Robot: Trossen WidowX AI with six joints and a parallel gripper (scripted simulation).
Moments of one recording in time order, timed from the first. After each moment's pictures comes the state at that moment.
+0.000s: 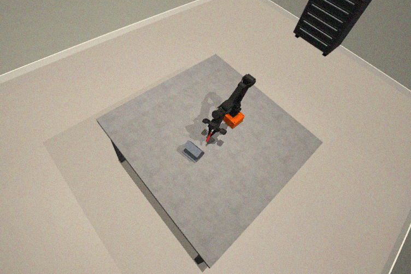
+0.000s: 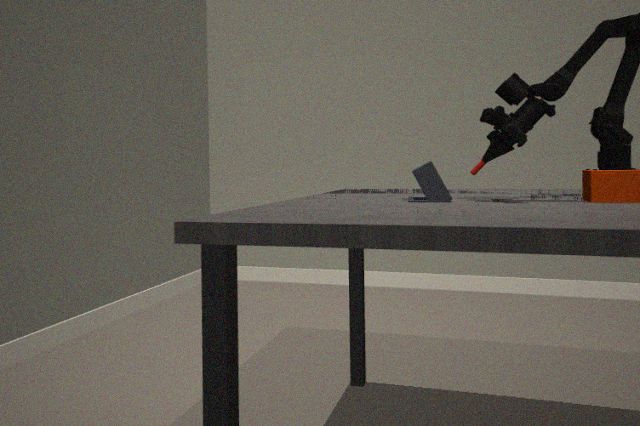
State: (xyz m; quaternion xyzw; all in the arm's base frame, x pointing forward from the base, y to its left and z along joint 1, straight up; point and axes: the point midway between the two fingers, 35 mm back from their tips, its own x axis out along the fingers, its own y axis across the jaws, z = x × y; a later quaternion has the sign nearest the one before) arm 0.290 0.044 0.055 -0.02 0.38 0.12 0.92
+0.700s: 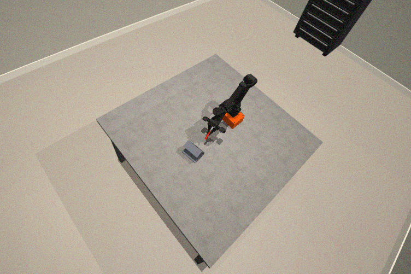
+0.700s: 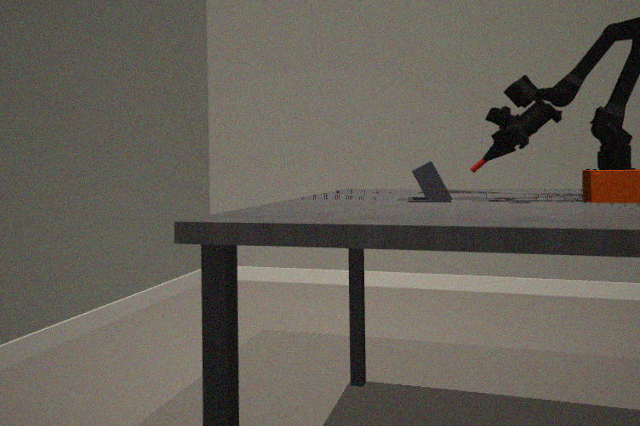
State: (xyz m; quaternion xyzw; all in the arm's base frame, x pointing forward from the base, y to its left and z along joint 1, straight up) arm 0.285 0.029 0.056 -0.02 0.33 0.10 0.94
